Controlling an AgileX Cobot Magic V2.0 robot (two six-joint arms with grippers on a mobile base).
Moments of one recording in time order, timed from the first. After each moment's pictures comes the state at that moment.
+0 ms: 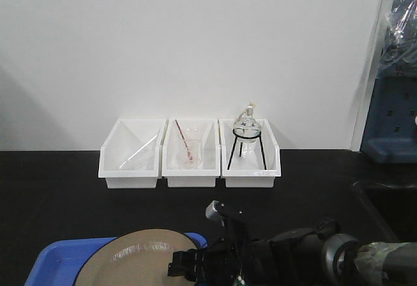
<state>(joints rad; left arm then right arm) -0.03 0.41 -0.17 -0.03 0.04 0.11 0.47 2.06 -1.22 1.60 0.46 -1.13</state>
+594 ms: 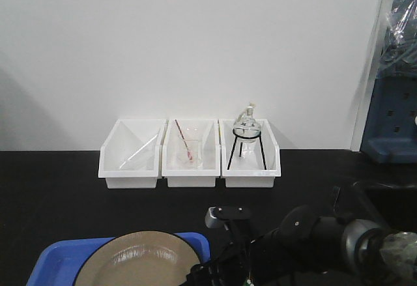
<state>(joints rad) -0.03 0.41 -0.17 -0.03 0.04 0.11 0.45 1.95 -1.23 0.87 0.52 -0.70</state>
